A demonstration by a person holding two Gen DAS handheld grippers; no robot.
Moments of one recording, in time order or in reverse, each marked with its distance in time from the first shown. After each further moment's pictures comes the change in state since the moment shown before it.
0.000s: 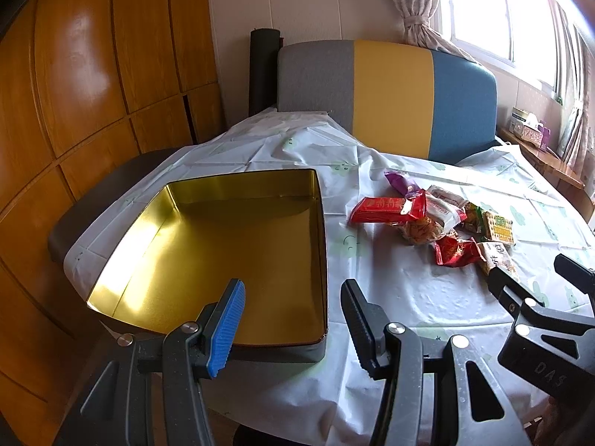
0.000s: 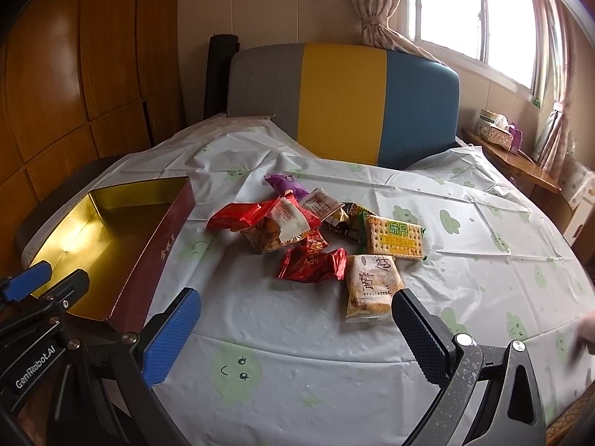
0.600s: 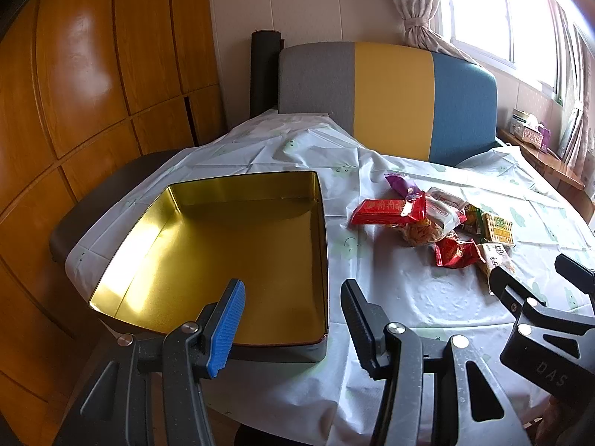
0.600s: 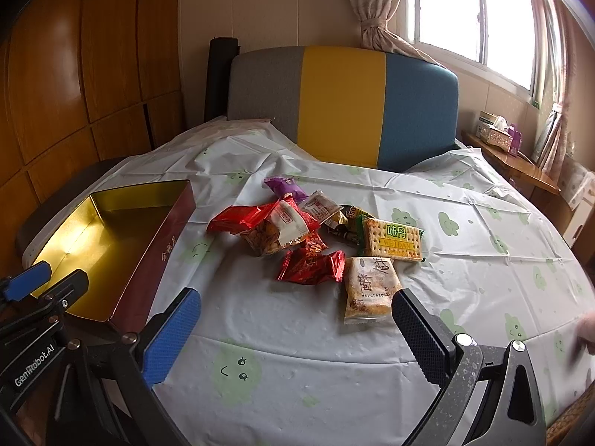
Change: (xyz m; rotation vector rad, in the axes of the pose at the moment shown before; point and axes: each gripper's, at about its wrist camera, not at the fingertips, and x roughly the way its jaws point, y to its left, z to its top) left arm -0.004 0.002 0.001 -0.002 -0.005 0.002; right arm -0.002 -0.001 0.000 0.003 -0.004 0.002
